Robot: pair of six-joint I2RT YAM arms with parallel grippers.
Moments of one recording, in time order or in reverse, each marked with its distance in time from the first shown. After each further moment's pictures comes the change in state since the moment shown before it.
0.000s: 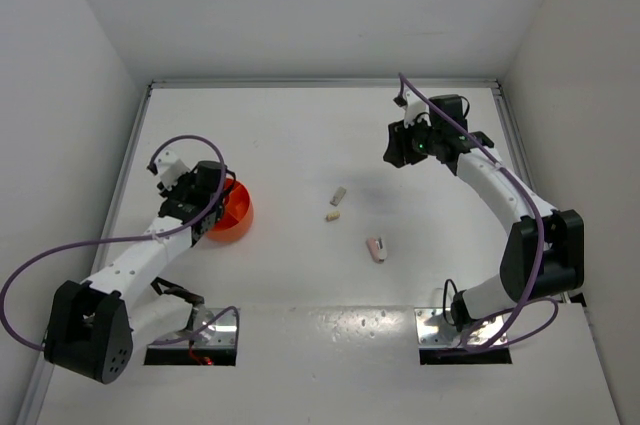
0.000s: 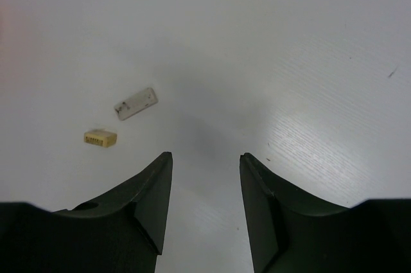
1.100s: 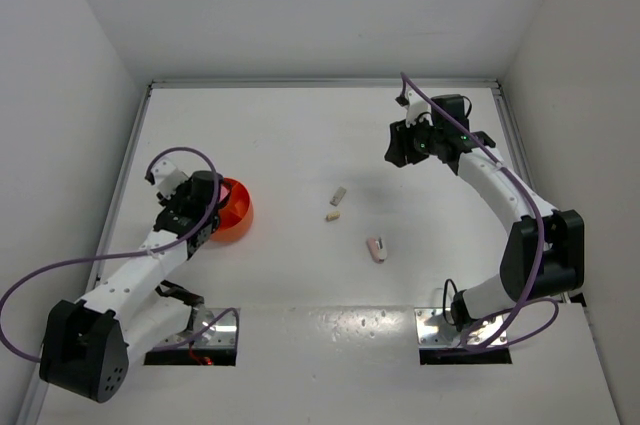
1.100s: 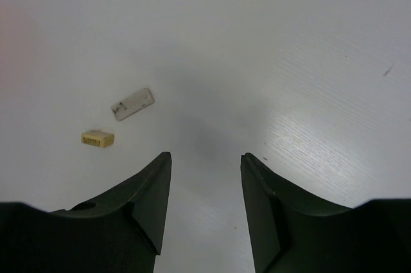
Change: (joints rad) left arm 0.003 -0.098 -0.079 0.024 0.085 -0.017; right arm -0.012 0.000 0.000 0.000 -0.003 -0.002
